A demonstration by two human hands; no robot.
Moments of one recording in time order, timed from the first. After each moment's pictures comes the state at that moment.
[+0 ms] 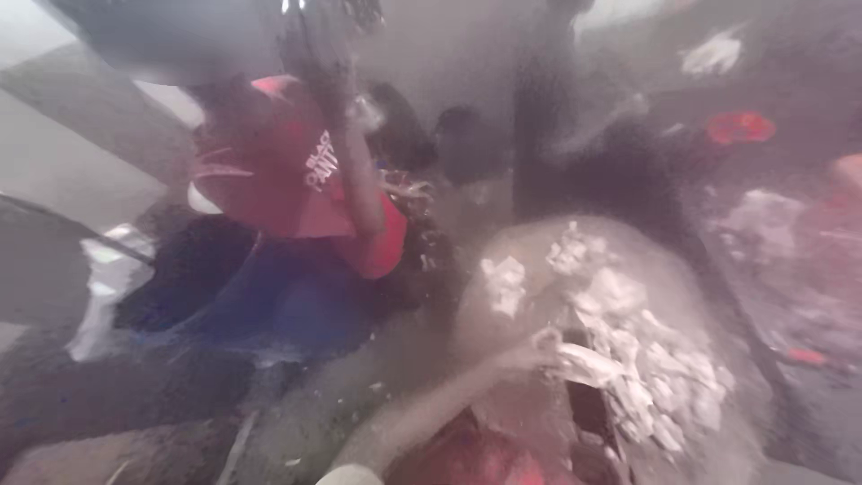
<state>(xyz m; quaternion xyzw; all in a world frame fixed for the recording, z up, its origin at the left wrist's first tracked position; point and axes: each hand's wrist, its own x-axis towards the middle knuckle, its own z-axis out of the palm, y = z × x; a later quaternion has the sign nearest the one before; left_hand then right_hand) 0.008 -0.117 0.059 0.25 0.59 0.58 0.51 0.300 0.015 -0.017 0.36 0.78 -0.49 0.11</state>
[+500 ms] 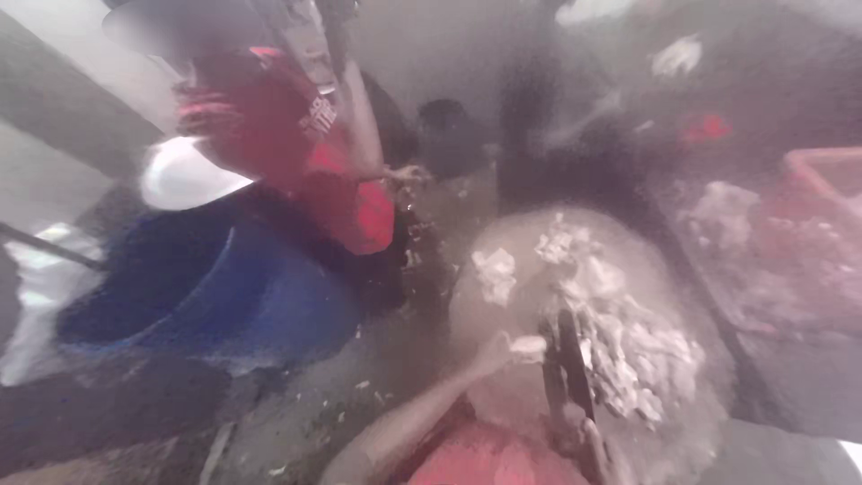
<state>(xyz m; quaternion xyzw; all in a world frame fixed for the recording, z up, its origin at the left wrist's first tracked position) 0.013 -0.181 -0.042 0.23 0.75 0.46 0.42 0.293 -0.024 -0.027 0.39 0.77 -0.51 0.04</state>
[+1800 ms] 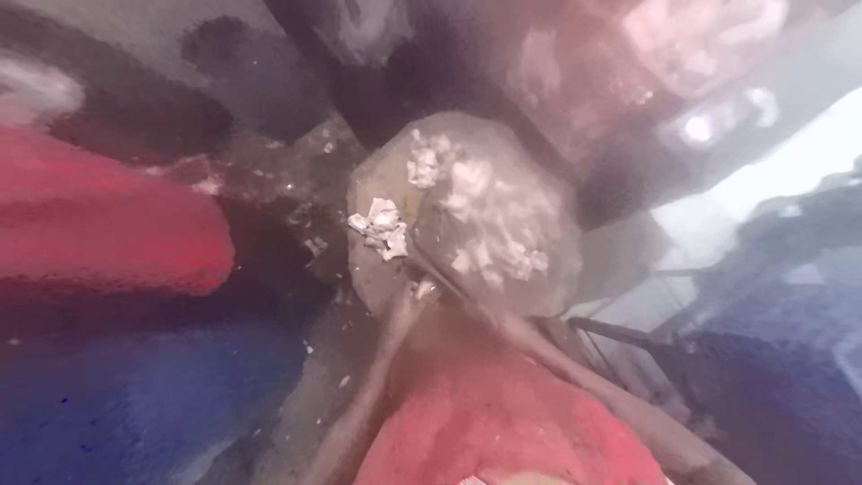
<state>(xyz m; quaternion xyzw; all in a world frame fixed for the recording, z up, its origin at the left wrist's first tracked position) -0.002 -0.178 -0.053 0.31 0.86 0.18 0.36 0.243 -0.019 -0.009 0.34 0.78 -0.50 0.17</state>
